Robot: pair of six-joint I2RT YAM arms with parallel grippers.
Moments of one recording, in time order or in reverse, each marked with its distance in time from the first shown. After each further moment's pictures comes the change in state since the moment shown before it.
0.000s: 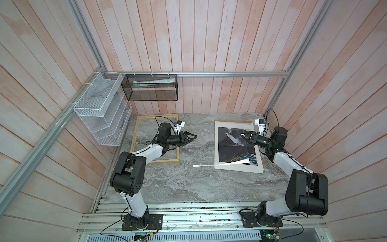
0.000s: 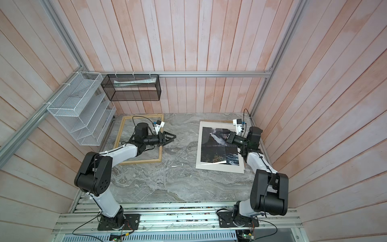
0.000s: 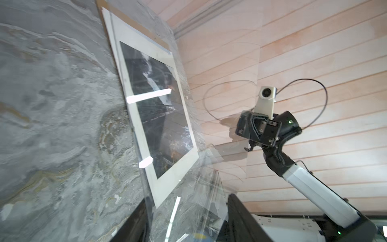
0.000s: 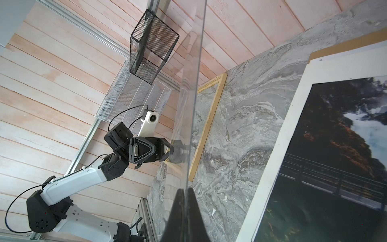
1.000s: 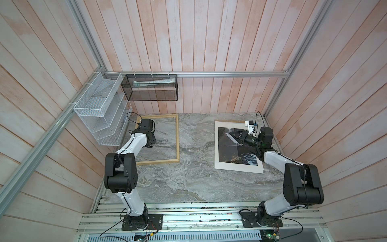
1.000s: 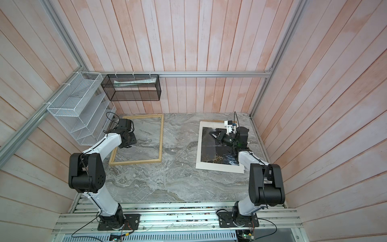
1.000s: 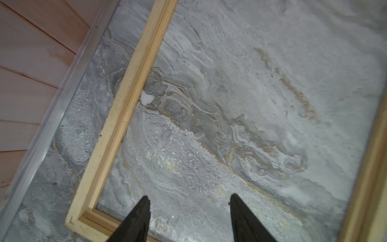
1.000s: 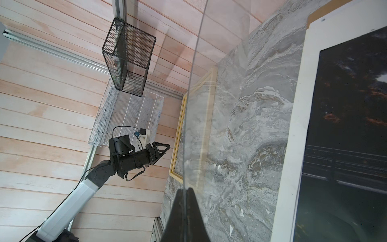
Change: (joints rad) left arm 0.266 0.068 0.282 -0.885 -1.220 0.406; right arm 0.134 0.095 -0.013 0.118 0.199 0.226
